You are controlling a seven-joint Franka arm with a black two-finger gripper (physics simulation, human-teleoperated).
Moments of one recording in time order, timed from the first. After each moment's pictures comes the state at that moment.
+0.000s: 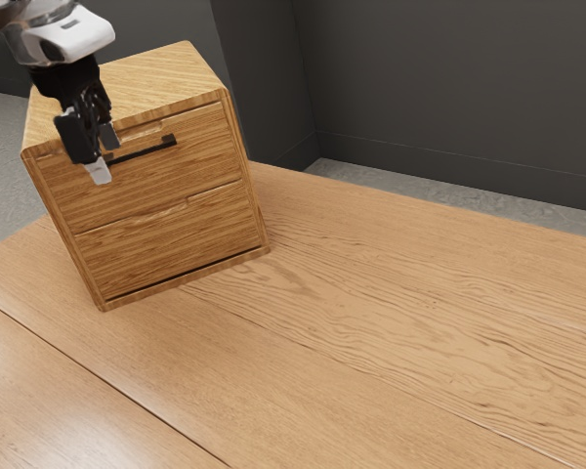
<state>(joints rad) 0.19 0.15 0.15 -1.06 -0.03 1.26 1.11</state>
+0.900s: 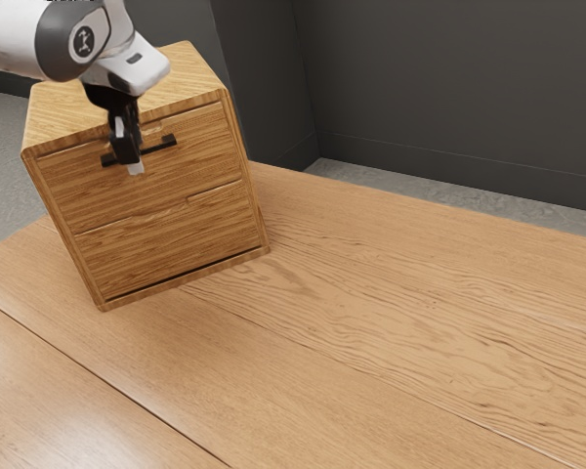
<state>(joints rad) 0.15 0.27 0.16 -1.08 0.21 1.56 1.07</state>
